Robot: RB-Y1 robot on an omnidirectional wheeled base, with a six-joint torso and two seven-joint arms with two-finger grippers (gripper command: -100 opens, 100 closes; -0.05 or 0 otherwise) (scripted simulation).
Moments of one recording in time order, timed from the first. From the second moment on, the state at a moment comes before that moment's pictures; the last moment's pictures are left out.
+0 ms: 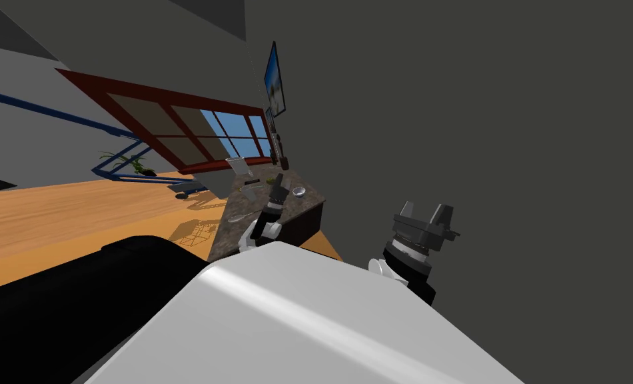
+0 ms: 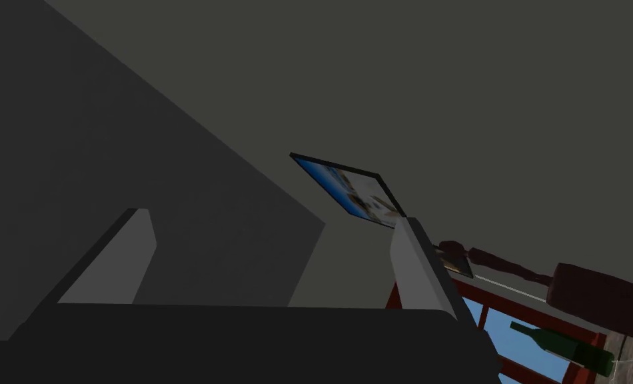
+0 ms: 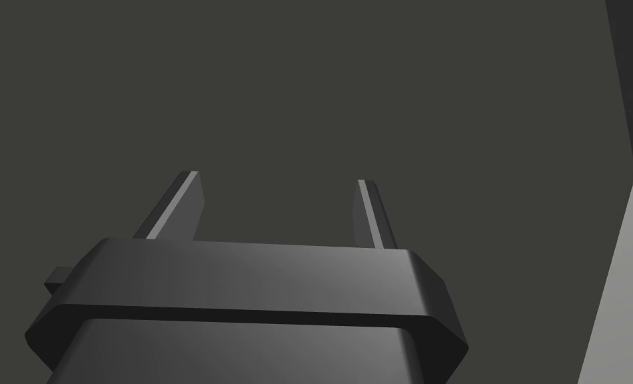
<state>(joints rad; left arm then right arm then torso) 0.38 0.21 0.01 -2.19 0.04 -0.44 0.06 0.54 0.05 0.04 -2.30 -0.10 -0.63 -0.06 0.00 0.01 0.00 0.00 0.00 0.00</state>
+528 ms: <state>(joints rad) 0.22 0.29 -0.04 -2.05 0.13 -0.31 0.03 0.54 0.05 0.04 -2.30 -0.10 -0.63 -0.06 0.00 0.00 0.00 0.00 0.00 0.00</state>
